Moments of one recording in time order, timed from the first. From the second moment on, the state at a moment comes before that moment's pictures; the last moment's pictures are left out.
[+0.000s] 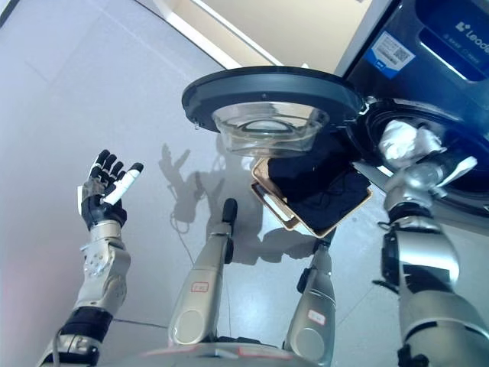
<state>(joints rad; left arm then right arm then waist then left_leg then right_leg) -0.04 0.37 0.02 0.36 -0.57 -0.44 0.29 -0.97 -0.65 -0.11 1.29 0.56 -0.24 -0.61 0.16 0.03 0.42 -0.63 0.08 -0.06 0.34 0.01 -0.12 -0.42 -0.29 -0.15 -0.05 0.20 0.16</state>
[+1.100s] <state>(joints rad) -0.04 0.37 0.02 0.30 -0.59 -0.45 0.30 -1.06 -0.75 0.02 1.36 0.49 -0.20 -0.60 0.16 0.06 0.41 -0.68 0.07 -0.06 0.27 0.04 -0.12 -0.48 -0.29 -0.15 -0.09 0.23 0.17</state>
